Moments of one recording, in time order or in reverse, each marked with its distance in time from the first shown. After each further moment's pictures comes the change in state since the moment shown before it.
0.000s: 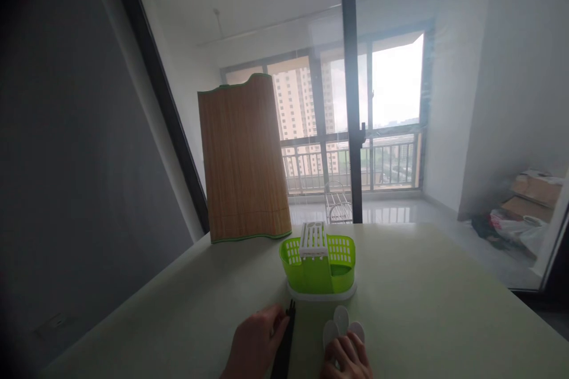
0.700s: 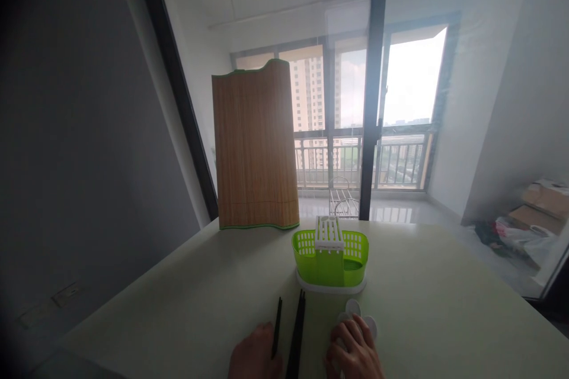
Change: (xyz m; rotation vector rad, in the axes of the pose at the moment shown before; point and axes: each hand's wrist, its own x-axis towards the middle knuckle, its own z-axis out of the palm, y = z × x) left_hand -0.022 -0.044 0.046 0.064 -0.197 -0.181; right_hand 0.039 -0.014 -0.023 0.000 -0.177 -0.124
